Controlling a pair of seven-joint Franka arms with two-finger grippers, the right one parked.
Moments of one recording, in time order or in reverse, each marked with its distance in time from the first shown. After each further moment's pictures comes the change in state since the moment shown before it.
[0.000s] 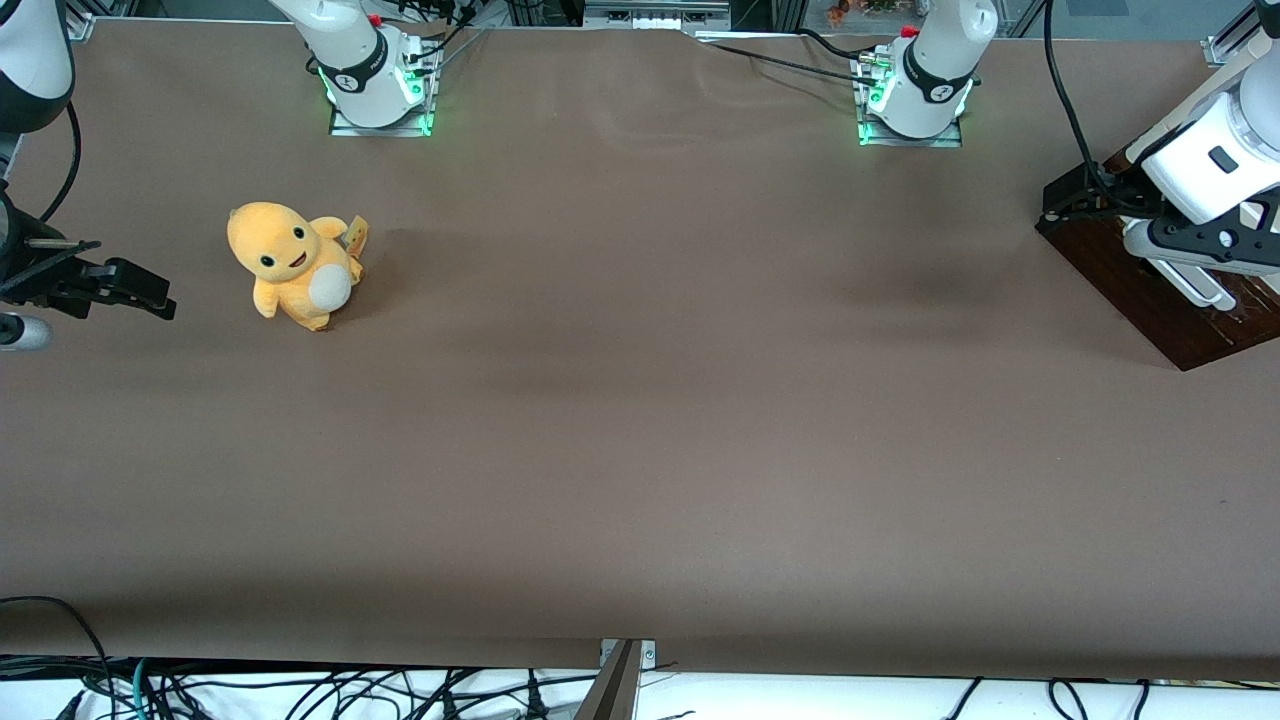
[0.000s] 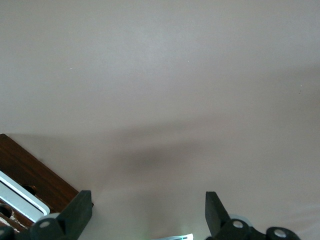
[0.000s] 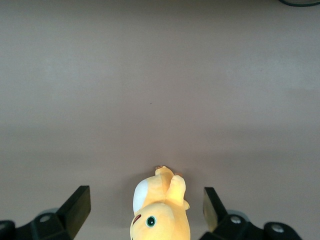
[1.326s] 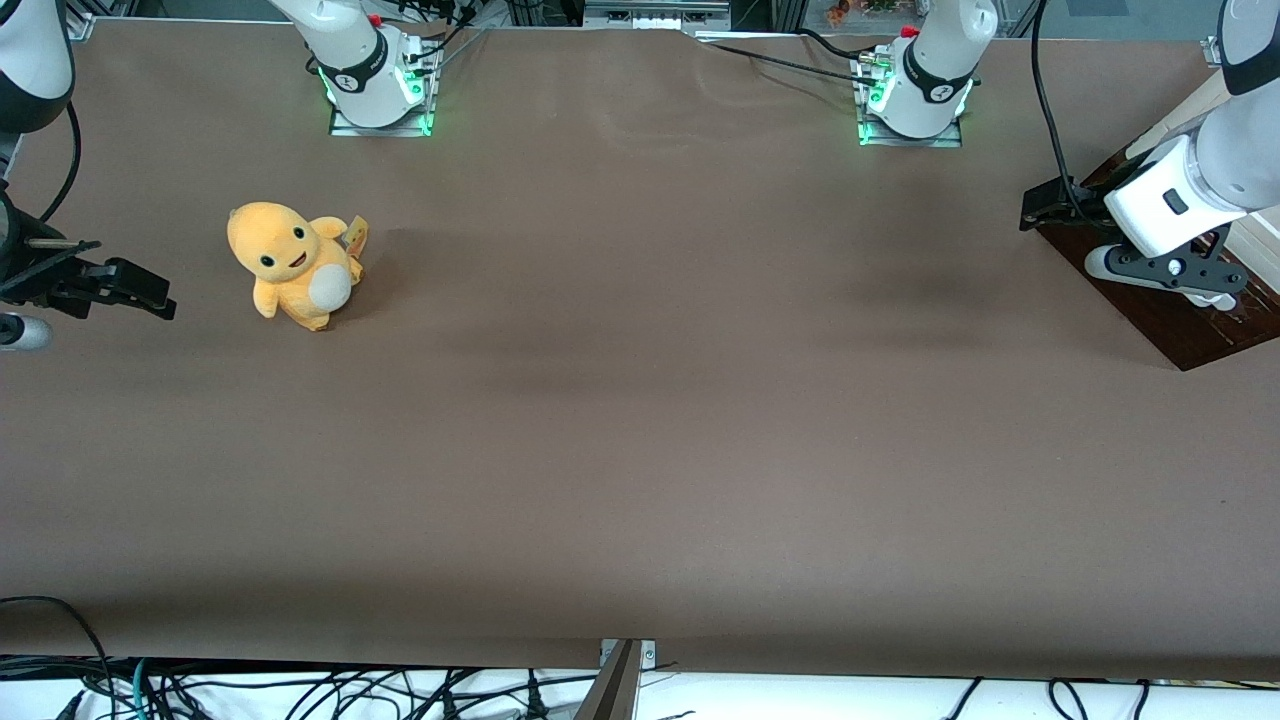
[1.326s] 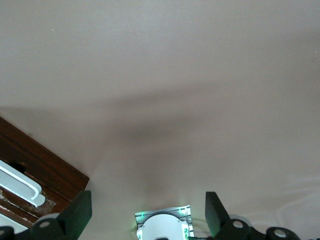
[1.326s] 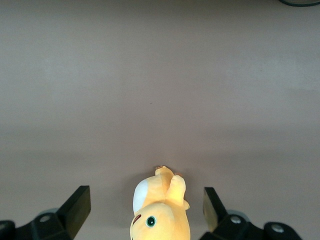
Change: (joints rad) arm -0.001 0.057 -0.002 0.001 0.005 -0.105 -0.003
